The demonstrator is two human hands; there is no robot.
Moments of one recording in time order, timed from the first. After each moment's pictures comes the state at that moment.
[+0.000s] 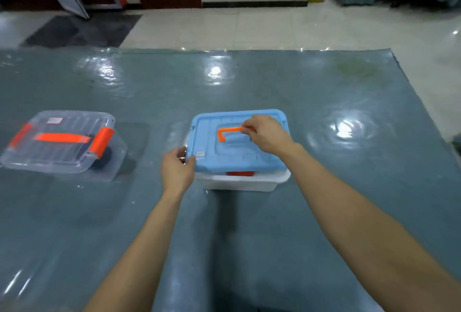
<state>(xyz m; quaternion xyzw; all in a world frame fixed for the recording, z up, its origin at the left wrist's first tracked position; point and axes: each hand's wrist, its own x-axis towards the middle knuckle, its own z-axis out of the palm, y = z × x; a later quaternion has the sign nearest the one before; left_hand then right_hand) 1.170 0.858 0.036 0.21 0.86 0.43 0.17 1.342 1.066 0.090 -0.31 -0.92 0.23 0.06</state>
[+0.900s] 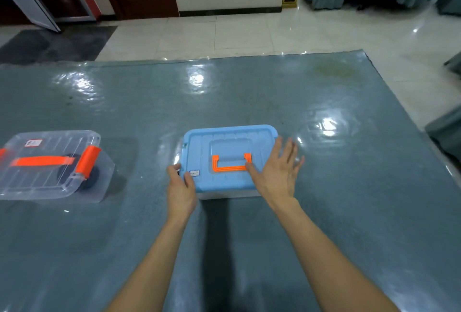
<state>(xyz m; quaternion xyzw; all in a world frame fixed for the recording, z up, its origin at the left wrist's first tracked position) 1.183 0.851 -0.018 0.26 0.85 0.44 0.17 1.384 0.984 0.019 -0.63 -0.75 0.15 0.12</state>
